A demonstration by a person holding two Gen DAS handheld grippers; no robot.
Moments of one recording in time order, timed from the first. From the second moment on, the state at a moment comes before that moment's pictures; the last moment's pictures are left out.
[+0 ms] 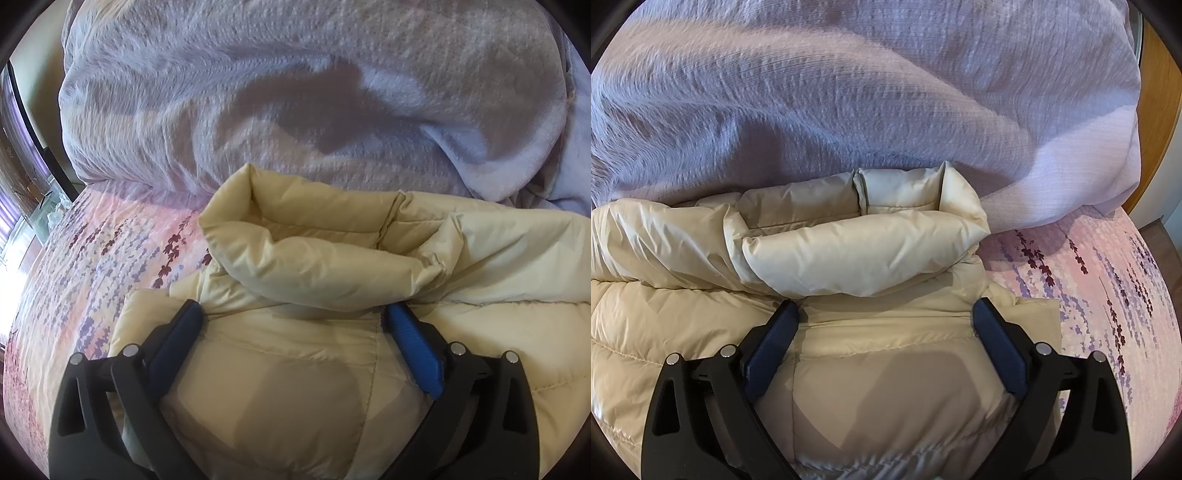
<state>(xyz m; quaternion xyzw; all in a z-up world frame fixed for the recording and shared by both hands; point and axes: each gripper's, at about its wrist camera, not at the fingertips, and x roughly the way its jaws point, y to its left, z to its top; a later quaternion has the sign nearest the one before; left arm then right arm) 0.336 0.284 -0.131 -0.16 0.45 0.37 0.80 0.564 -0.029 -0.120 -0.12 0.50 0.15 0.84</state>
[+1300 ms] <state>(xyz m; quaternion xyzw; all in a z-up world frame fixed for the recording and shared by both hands) 0.147 0.269 -0.117 -0.45 0.47 0.24 0.72 0.456 -0.206 -0.085 0.11 0.69 0.16 0.69</state>
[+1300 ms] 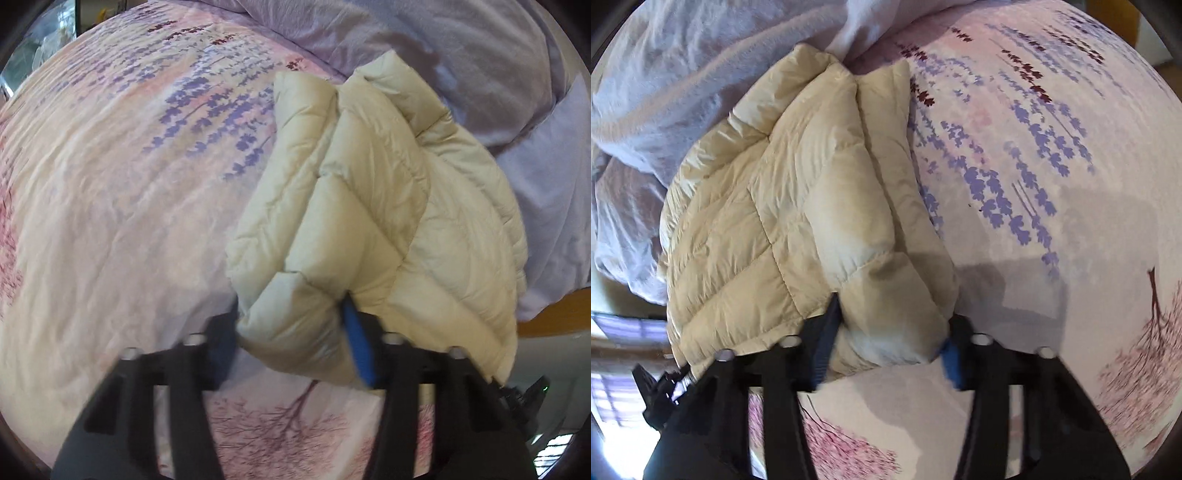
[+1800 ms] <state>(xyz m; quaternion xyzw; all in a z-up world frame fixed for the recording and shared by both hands) 0.113 0.268 -0.057 -0.39 0.45 0.24 0.77 0.411 -0.220 -0.025 0.11 0.66 0.22 0.71</state>
